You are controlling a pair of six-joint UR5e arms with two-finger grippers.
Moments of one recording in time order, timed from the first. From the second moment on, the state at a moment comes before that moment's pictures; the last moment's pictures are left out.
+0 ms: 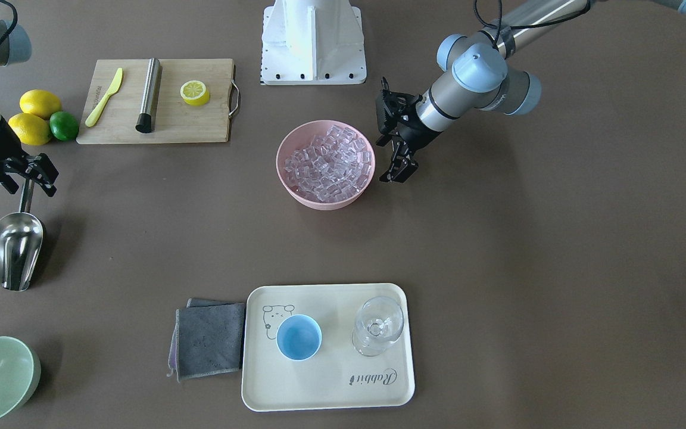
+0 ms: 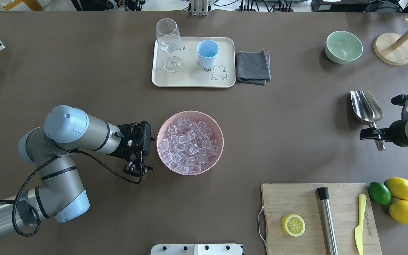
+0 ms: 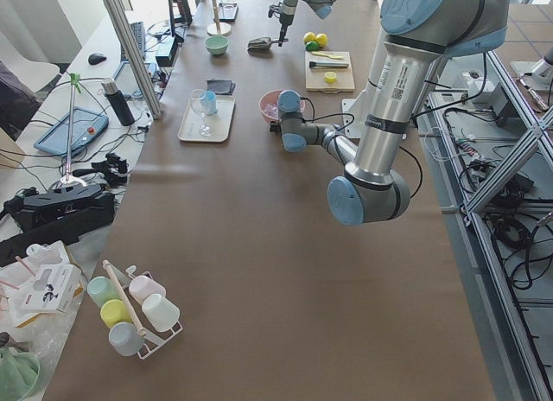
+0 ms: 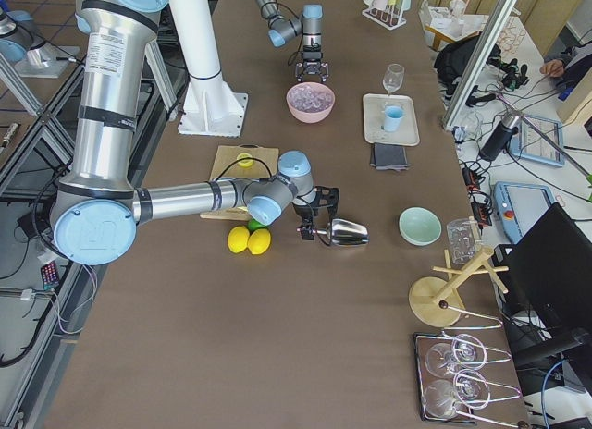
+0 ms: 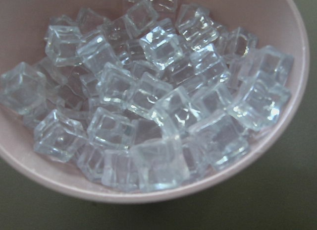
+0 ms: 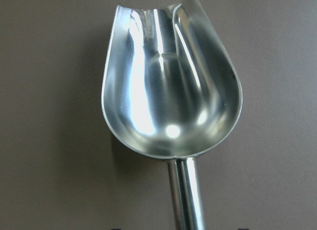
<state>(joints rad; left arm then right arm) -0.51 -1.95 -1.64 -2.34 -2.02 0.19 0.82 -1.77 1.78 -0.87 1.91 1.09</state>
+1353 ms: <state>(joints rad) -0.52 -1.99 -1.60 -2.32 -2.02 0.08 0.85 -1.83 1.86 -0.90 2.03 0.93</state>
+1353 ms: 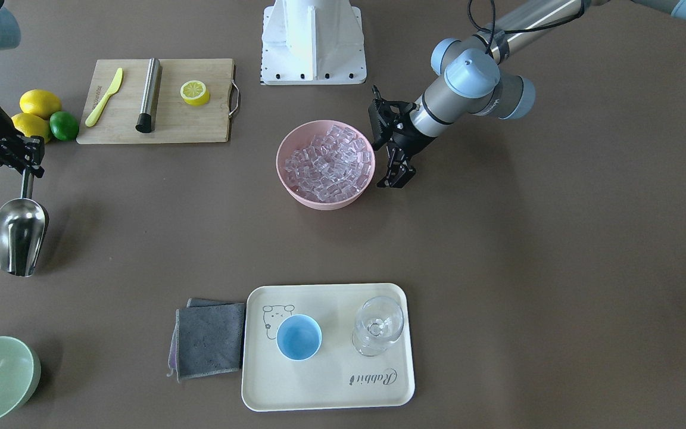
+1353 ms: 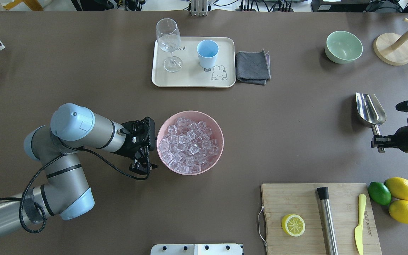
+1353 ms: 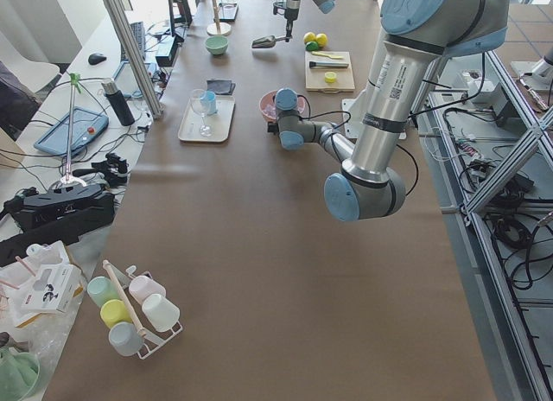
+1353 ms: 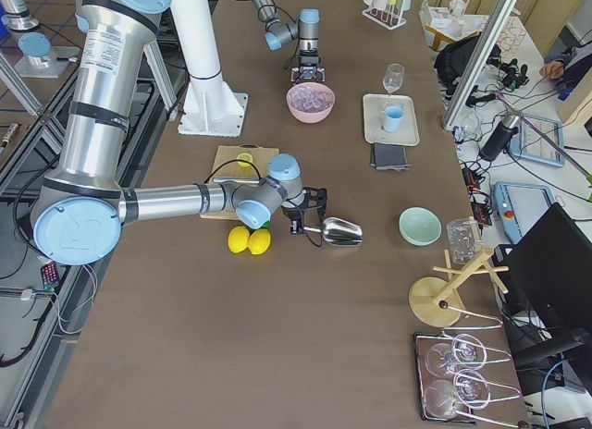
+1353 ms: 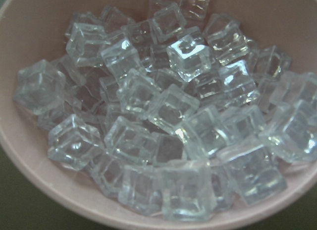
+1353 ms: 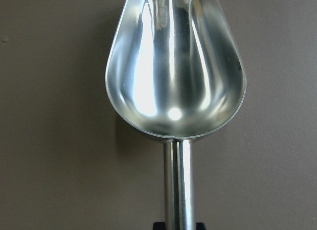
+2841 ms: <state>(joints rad) -0.52 -2.00 -1.59 -2.32 -2.02 0.08 1.09 -1.58 2.23 -1.59 2.19 -0.02</state>
